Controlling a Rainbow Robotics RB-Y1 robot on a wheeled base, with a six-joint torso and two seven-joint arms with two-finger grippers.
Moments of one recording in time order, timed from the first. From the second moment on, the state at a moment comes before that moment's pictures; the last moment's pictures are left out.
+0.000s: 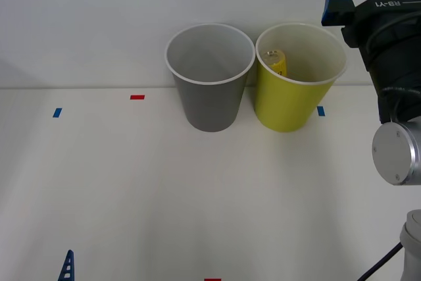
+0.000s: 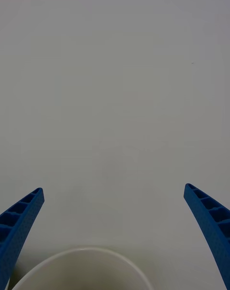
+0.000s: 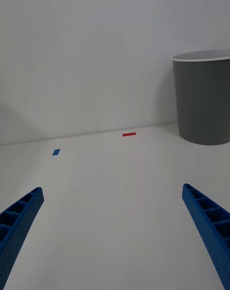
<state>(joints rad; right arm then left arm) -0.17 -0.08 -0.09 -2.35 -0.06 0.59 1.57 1.19 0.39 -0.21 -2.15 0.22 -0.72 -1.68</state>
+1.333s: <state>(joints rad) 0.43 -0.20 0.03 -2.57 -0.09 0.30 1.55 1.19 0.39 -0.21 -2.15 0.22 -0.72 -1.68</state>
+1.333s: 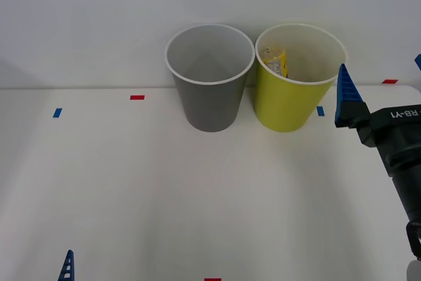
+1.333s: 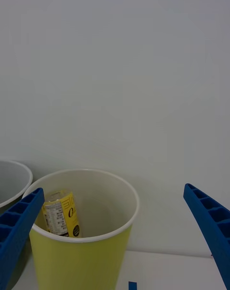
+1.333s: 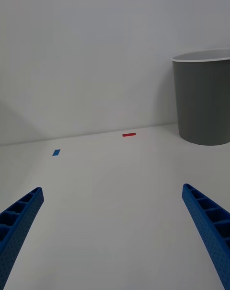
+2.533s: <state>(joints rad) 0.80 -0.38 0.11 -2.22 -0.28 -0.47 1.67 1.19 0.39 -0.21 -2.15 0.22 -0.72 -1.68</state>
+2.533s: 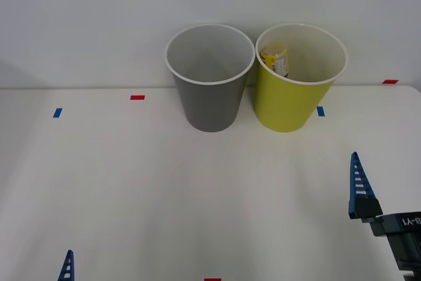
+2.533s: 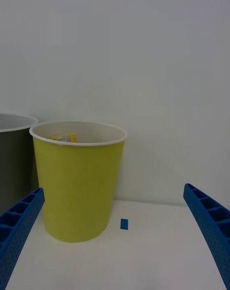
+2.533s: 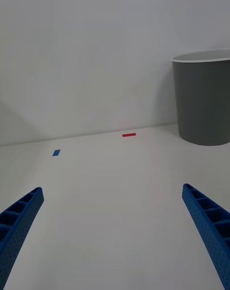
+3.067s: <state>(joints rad) 1.01 -0.46 0.12 -2.17 -0.32 -0.64 1.67 1.19 0.39 -0.21 -2.15 0.22 -0.72 -1.68</state>
